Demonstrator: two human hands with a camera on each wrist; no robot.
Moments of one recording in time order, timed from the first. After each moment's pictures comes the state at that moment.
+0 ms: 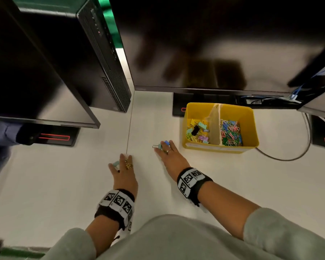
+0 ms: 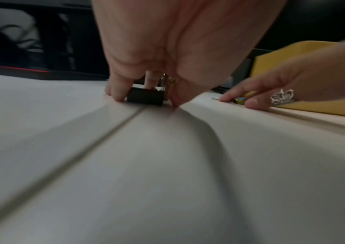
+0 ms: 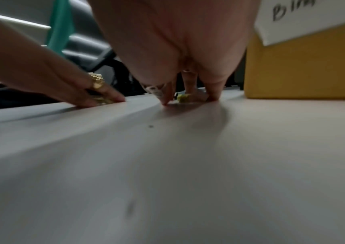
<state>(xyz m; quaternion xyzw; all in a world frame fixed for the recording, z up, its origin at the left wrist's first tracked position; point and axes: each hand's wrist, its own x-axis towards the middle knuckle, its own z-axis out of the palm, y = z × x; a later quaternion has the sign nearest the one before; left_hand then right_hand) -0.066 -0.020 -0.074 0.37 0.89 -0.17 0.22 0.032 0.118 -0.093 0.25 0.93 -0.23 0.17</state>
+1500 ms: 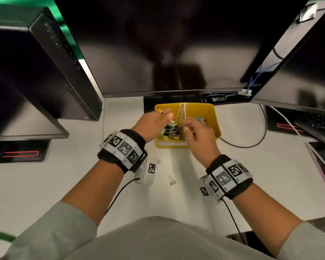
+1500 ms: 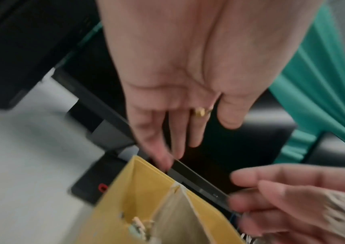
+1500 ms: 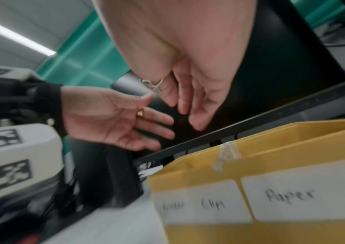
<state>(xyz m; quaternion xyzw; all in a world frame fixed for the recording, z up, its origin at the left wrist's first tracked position) -0.025 0.134 0.053 0.50 0.74 0.25 0.37 0.134 0.170 0.028 0.43 0.81 -0.32 -0.25</state>
